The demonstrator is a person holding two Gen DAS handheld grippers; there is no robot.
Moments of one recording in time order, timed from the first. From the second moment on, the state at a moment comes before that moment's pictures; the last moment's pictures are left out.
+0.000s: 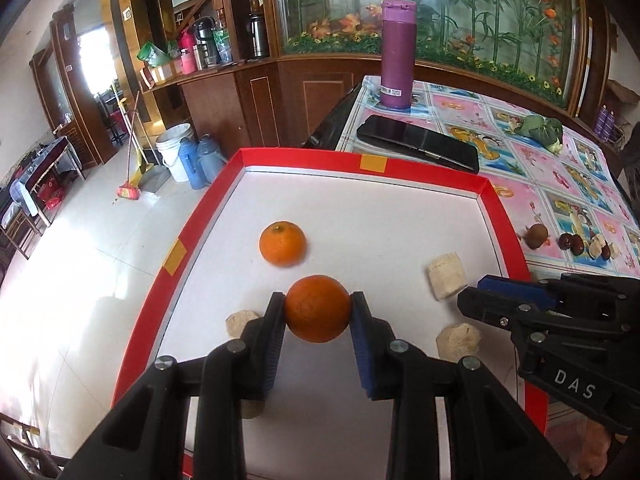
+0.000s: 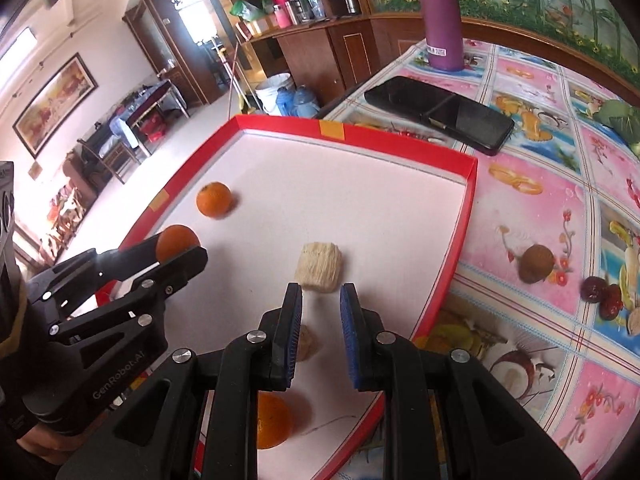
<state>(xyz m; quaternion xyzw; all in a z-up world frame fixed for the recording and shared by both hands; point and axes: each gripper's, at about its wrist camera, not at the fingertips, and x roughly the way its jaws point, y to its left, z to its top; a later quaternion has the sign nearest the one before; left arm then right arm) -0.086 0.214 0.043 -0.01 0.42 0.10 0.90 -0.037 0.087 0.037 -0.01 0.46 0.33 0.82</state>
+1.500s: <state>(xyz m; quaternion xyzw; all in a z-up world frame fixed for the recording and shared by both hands) -0.073 0.096 0.077 0.04 0.40 0.03 0.91 -0.018 -0.132 0.031 0.08 0.45 0.19 0.87</state>
